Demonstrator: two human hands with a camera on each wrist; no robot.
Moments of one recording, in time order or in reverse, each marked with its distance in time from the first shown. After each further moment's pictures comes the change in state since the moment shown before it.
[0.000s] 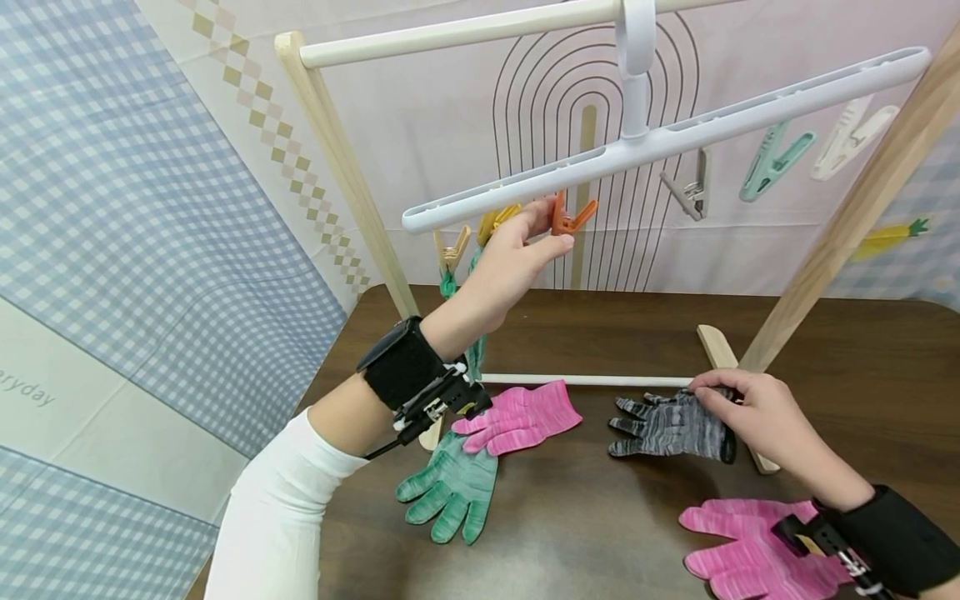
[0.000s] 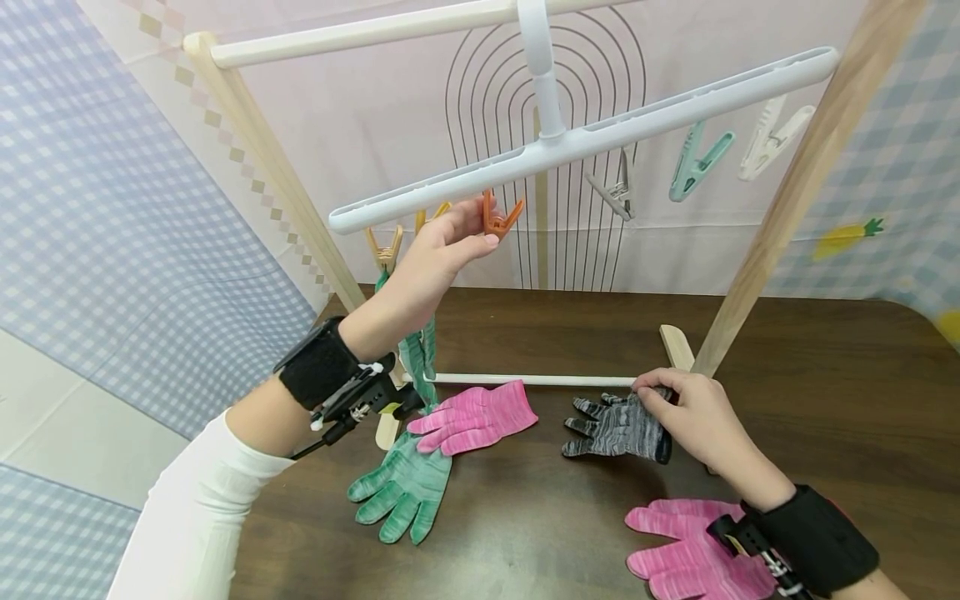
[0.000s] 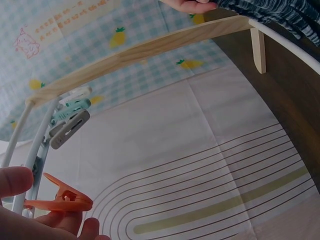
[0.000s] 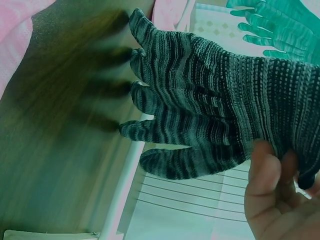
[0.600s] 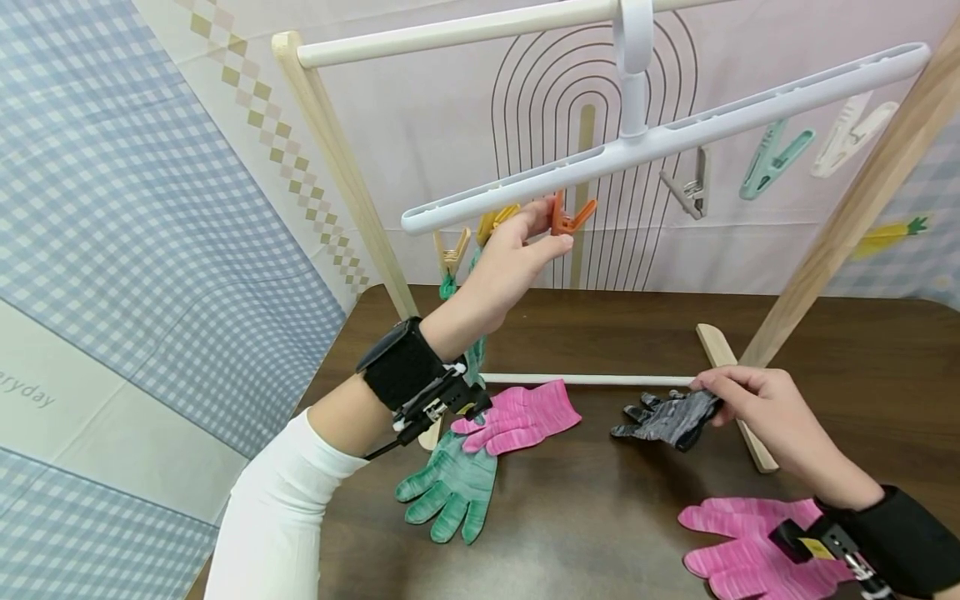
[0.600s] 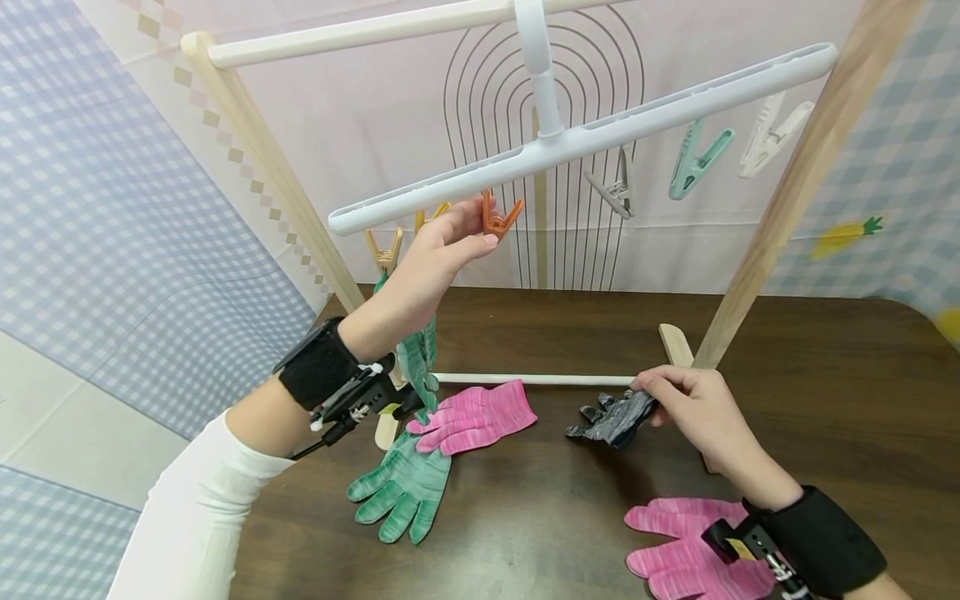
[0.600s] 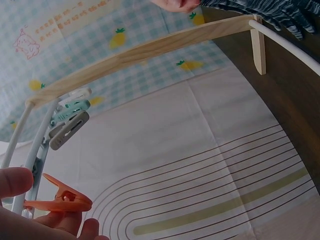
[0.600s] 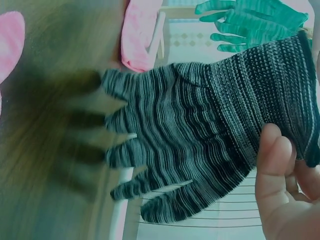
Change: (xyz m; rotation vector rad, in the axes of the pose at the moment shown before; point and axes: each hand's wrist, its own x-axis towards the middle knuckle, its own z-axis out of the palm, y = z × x) left_hand 0.000 -0.001 0.000 -0.017 -0.001 0.003; right_hand -0.003 -0.006 -0.006 0.484 -0.103 0.132
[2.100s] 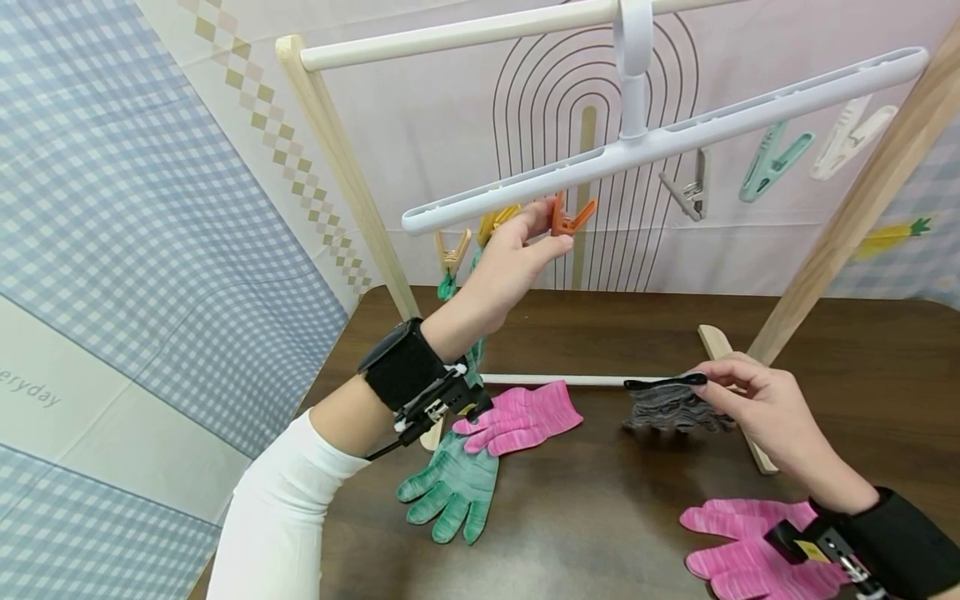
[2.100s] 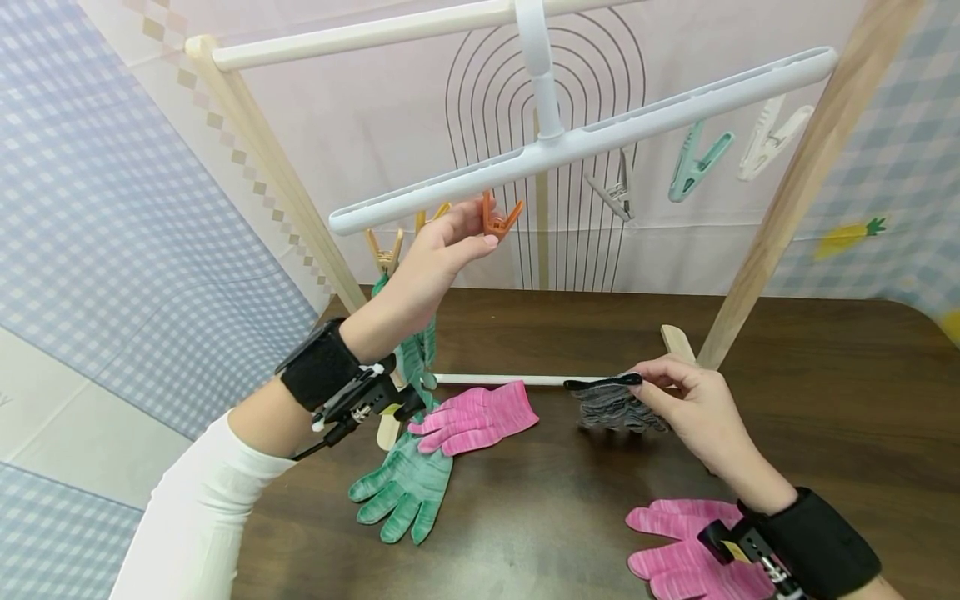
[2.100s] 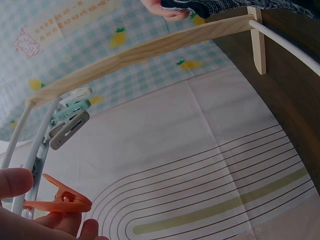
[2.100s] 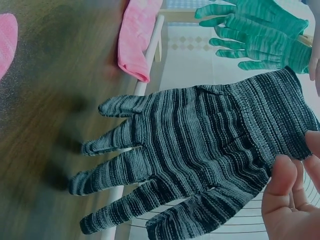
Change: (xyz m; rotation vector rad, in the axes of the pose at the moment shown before) left_hand -0.001 0.001 0.000 -0.011 -0.005 -0.002; right_hand 0.000 -0.006 0.008 -0.101 0.156 -0.159
